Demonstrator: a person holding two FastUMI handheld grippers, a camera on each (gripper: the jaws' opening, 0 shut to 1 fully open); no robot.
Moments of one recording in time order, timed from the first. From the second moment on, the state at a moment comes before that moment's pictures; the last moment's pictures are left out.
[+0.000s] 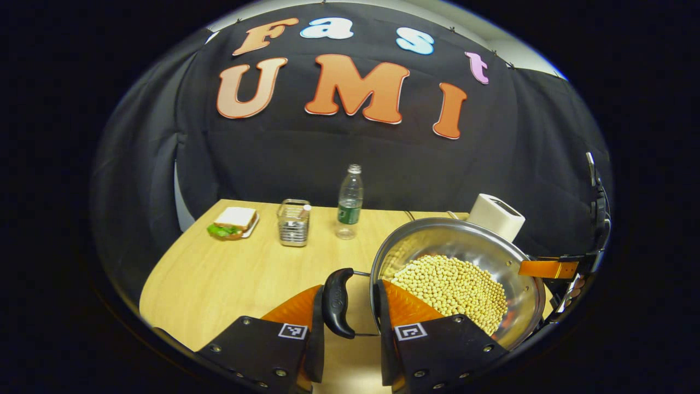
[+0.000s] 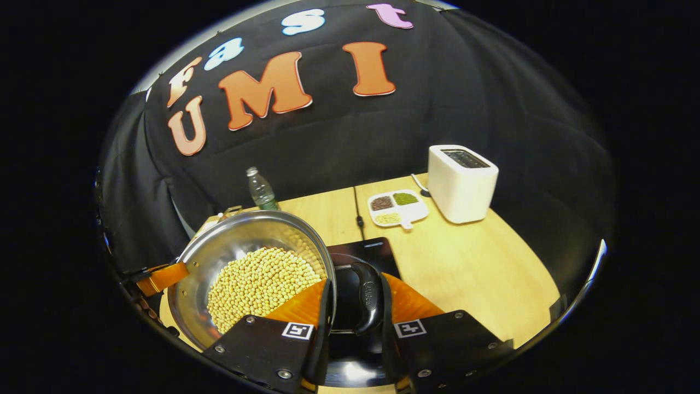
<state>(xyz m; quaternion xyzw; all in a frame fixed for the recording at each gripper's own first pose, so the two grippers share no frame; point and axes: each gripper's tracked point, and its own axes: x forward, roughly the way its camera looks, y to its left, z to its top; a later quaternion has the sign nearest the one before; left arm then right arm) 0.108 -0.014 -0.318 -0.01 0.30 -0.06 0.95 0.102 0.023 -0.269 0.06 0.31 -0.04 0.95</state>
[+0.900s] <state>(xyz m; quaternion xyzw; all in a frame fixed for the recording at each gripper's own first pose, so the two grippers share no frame) 0.121 -0.122 -0.373 0.00 0.34 -0.09 0.94 0.107 -0.069 -0.303 0.08 0.34 -0.08 0.93</state>
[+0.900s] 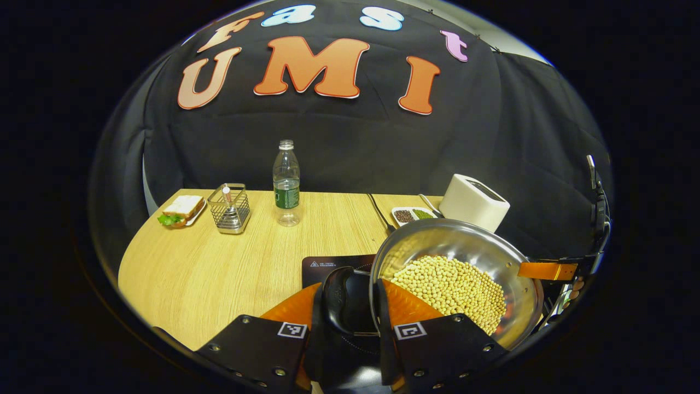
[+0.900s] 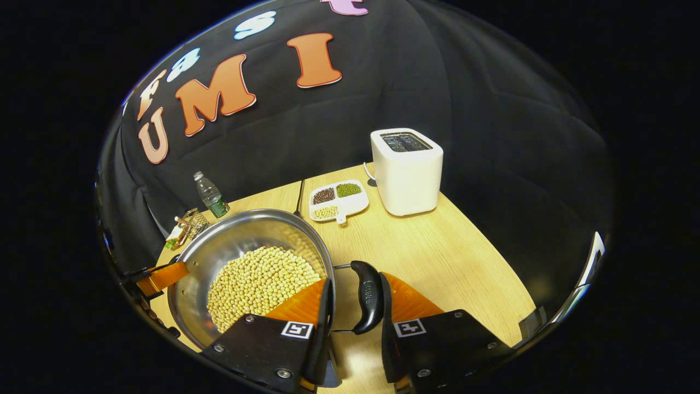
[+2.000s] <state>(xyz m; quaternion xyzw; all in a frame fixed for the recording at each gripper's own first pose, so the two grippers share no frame) 0.112 -0.072 -0.387 -0.04 0.36 -0.08 0.93 0.103 -0.046 -0.317 0.06 0.36 -0.03 0.93</state>
